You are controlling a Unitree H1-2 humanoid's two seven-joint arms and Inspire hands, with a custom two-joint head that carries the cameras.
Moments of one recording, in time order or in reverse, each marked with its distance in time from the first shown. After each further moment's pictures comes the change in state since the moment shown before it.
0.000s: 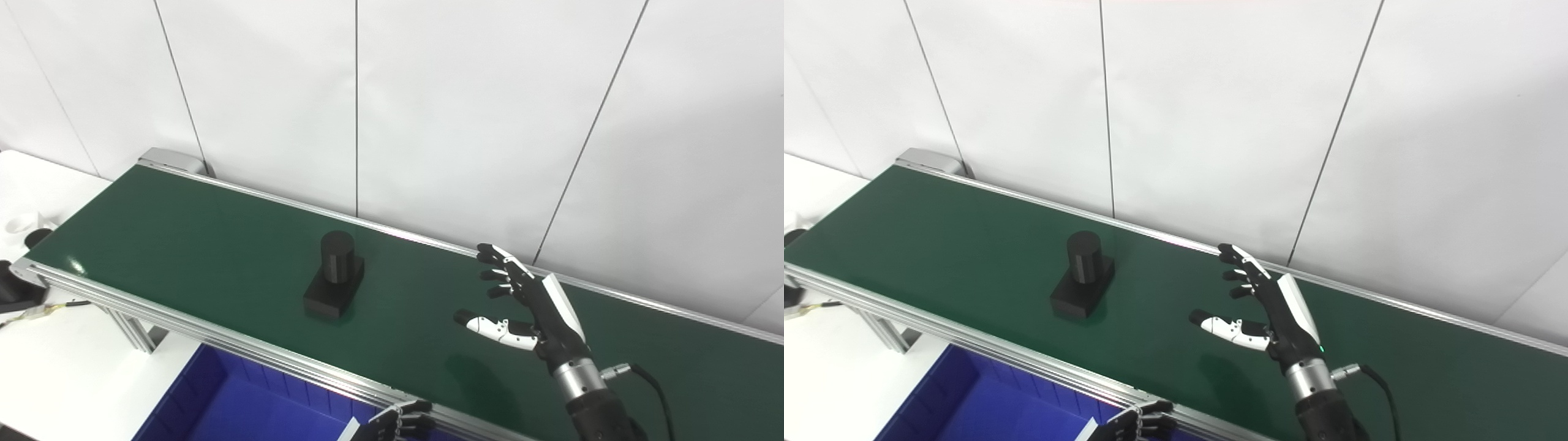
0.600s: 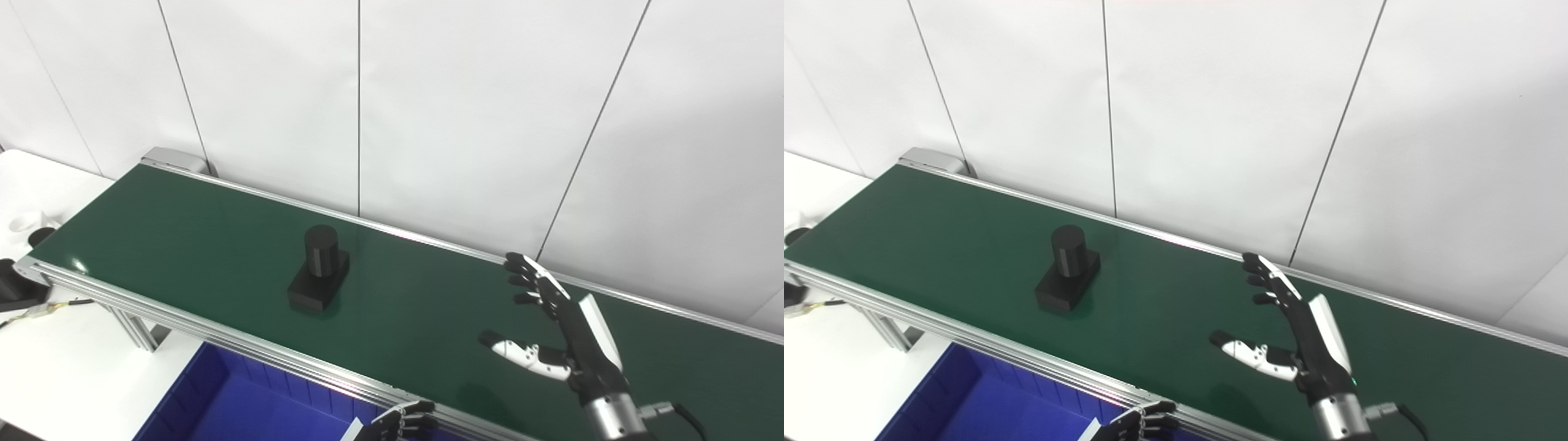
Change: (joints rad) left arm -0.001 -0.002 -0.002 0.000 0.022 0.000 0.001; right arm 0.132 -0.041 -0.026 -0.239 0.027 -0.007 0.009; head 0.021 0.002
